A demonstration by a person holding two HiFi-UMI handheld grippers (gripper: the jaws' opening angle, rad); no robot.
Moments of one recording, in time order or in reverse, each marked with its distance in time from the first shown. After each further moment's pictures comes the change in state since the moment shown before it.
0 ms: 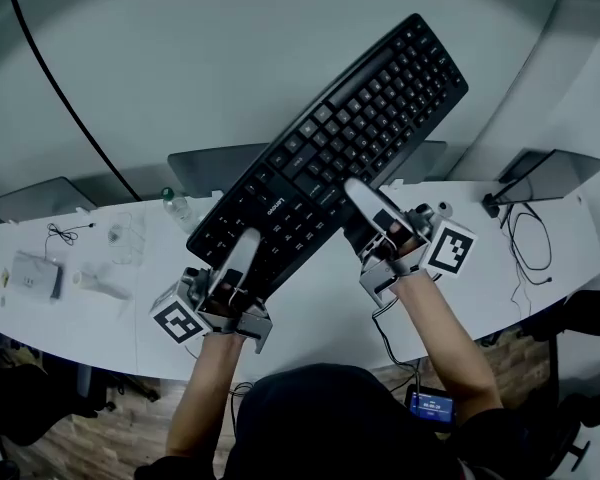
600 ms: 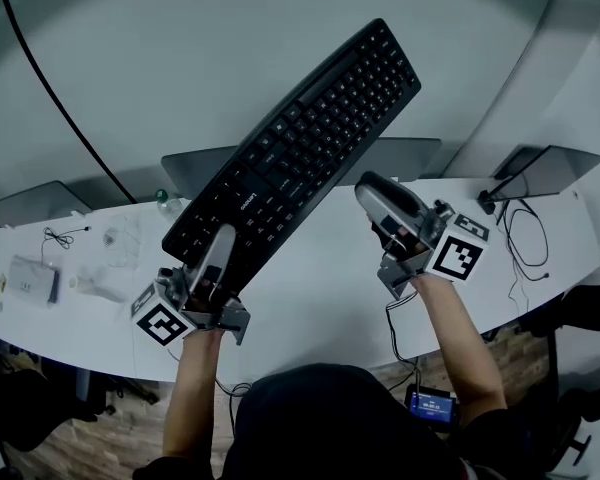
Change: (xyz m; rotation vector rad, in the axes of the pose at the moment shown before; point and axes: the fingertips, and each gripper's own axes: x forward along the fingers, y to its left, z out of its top) left arm -0.021 0.019 0.028 0.183 0.056 0.104; right arm -0.022 -0.017 0.002 -0.299 0.154 -0.199
